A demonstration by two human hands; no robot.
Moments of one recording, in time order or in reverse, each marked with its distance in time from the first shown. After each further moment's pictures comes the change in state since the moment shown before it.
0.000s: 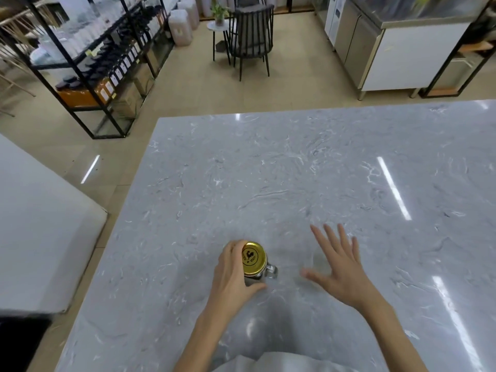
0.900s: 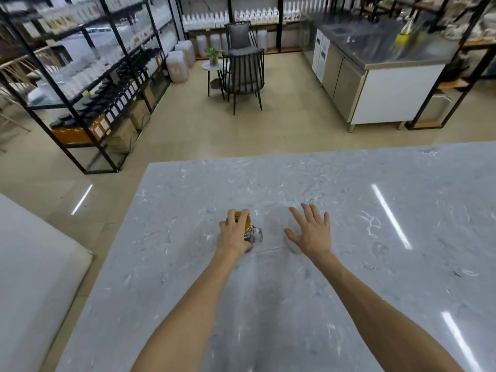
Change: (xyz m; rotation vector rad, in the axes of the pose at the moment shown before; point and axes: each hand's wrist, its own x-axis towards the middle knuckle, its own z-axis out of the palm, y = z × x) left_hand 0.267 0.014 -0.029 0.314 -0.146 -0.162; right_hand 0.252 0.030 -0.018 -0.281 0.280 0.092
